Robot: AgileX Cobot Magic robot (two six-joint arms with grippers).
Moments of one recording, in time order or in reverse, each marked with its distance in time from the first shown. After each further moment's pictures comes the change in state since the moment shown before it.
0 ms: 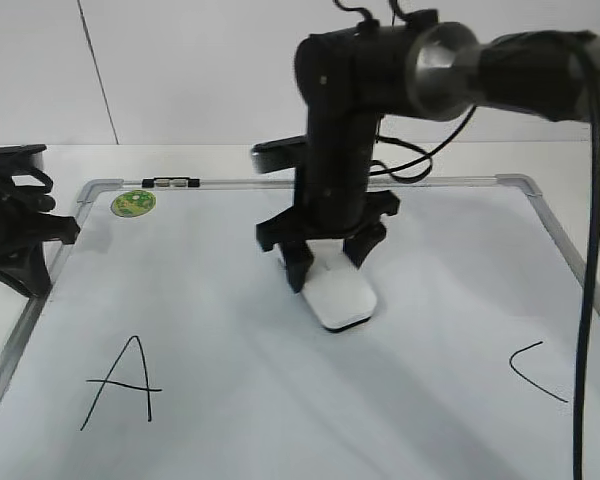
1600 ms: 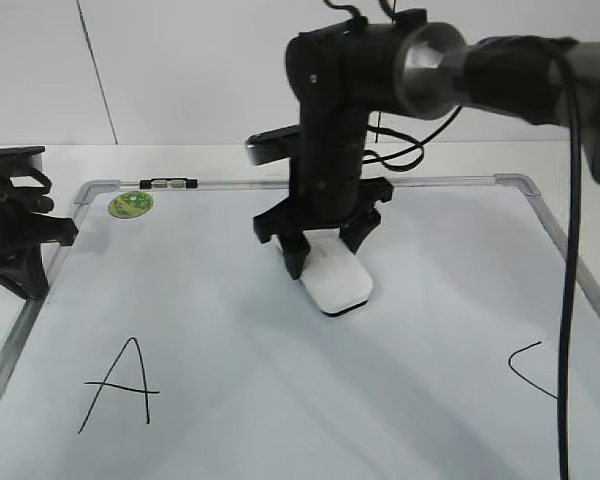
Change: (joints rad) left arm 0.000 0.000 0.000 0.004 0.017 -0.002; right arm 0.007 0.031 -0.075 -0.060 -0.006 0.001
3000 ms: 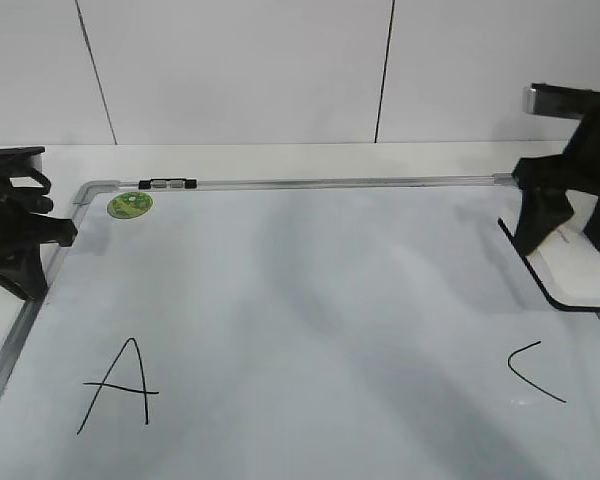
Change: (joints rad) left arm 0.000 0.000 0.000 0.002 0.001 0.000; right arm -0.537 -0.459 0.520 0.190 0.000 -0.206
